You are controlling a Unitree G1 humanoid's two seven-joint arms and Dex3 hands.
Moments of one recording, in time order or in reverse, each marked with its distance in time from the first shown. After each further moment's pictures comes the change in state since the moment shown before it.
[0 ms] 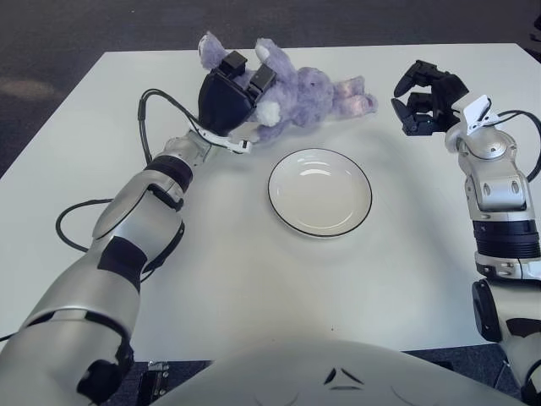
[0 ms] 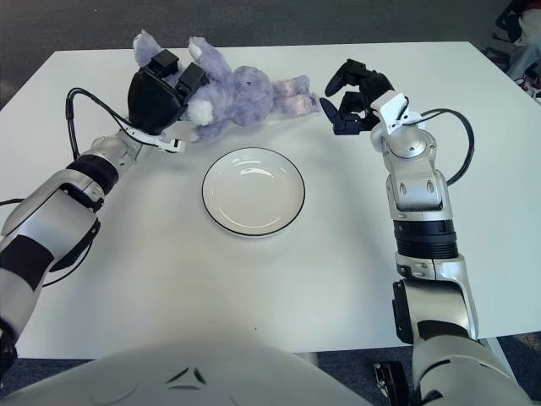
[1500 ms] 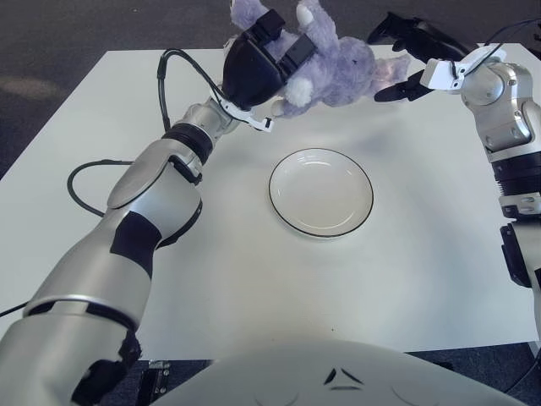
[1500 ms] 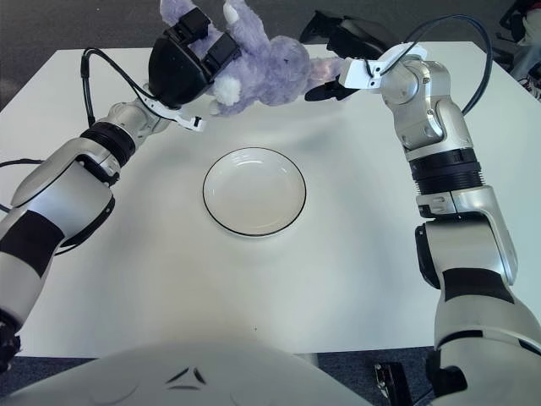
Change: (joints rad) left arm -0.182 -0.077 -0.111 0.030 0.032 0.019 0.108; right arm -0.385 -0.173 0.262 0.396 -0.369 -0.429 0.173
